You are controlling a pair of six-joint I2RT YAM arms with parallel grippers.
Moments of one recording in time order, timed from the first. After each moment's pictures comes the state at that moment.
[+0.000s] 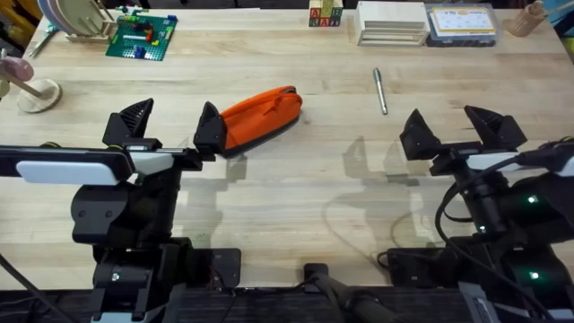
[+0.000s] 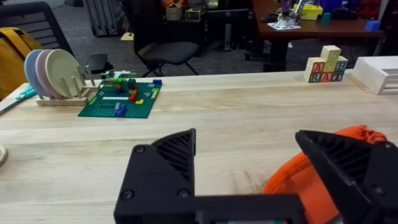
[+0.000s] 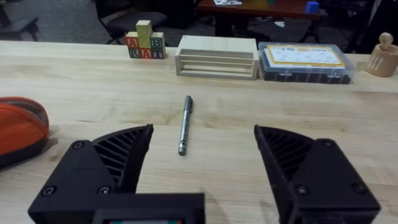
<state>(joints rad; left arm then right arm) 0.00 0.00 0.01 -0.02 0.01 0.00 0.00 0.00 0.01 -0.10 -0.04 0.00</state>
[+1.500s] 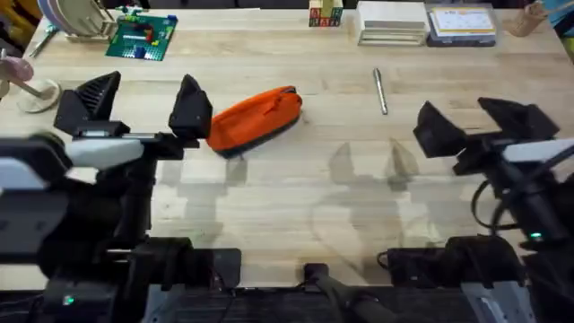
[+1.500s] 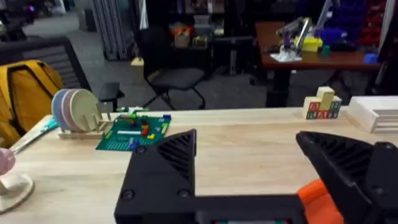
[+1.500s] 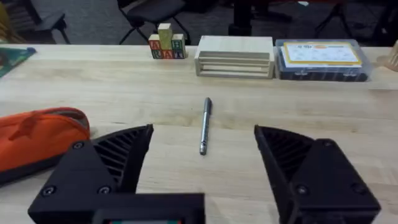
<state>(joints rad) 0.00 0.08 0.24 -0.09 -0.01 0.00 0.00 0.12 0.30 -0.35 -0.10 0.06</state>
